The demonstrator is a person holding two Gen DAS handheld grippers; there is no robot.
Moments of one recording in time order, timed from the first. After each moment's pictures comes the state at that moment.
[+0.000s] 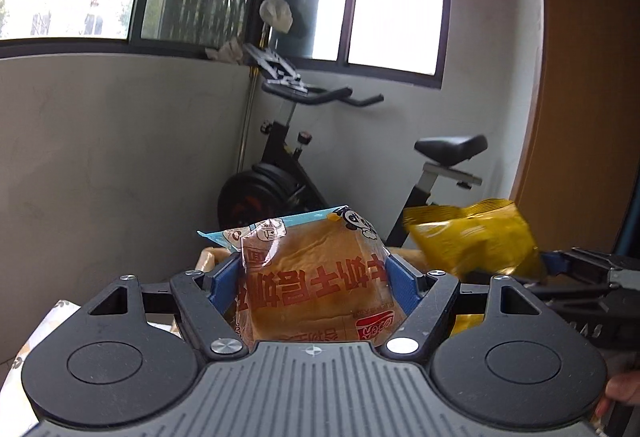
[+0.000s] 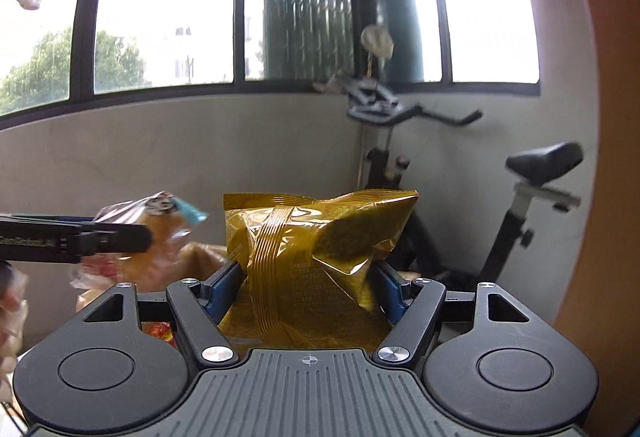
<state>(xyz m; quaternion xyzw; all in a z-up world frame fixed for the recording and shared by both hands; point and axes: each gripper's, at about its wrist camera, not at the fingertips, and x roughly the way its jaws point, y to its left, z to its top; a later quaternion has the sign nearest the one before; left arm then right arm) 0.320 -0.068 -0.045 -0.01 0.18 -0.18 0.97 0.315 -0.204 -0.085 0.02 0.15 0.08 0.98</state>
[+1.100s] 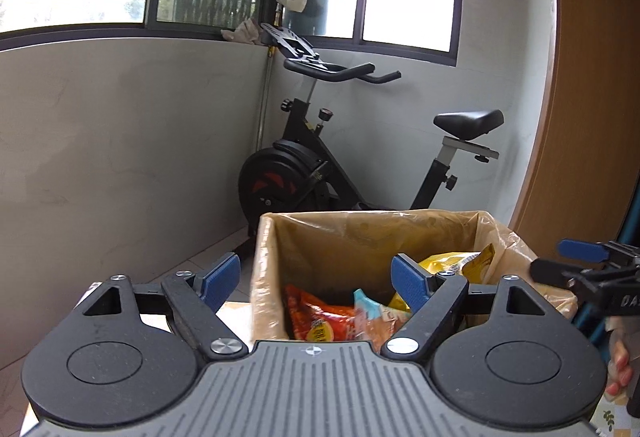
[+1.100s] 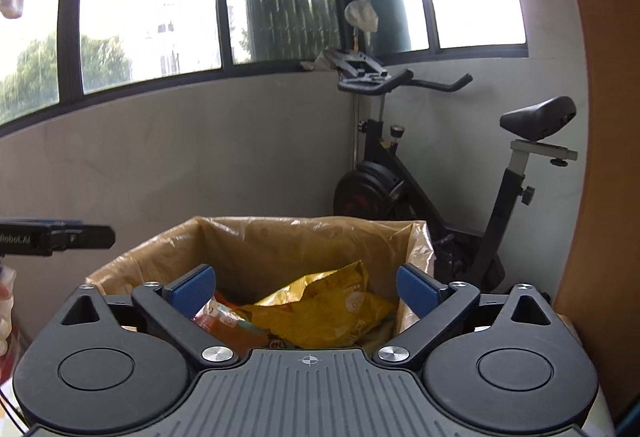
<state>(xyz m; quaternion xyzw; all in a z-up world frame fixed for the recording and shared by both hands) 0.297 -0.003 -0.049 0.00 0.20 -0.16 0.97 0.277 -0.196 -0.099 0.07 0.15 0.06 0.98</state>
